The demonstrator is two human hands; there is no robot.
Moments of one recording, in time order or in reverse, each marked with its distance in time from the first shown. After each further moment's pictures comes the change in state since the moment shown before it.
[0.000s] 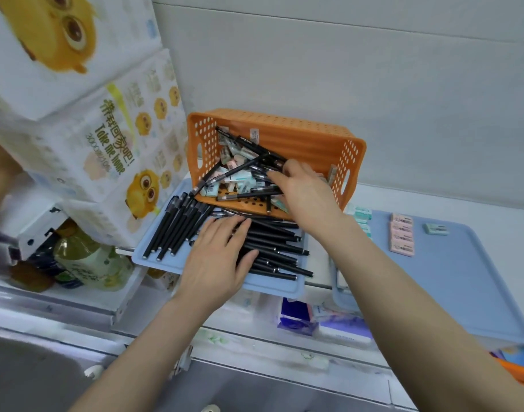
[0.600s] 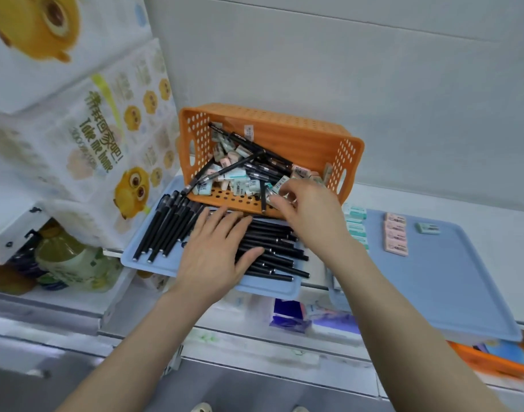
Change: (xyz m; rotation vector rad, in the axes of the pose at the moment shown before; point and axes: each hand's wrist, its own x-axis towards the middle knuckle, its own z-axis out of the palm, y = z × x) left_hand 0.016 -0.002 -0.001 0.082 -0.103 -0.002; right_hand -0.028 -0.008 -0.019 0.304 -0.007 0.230
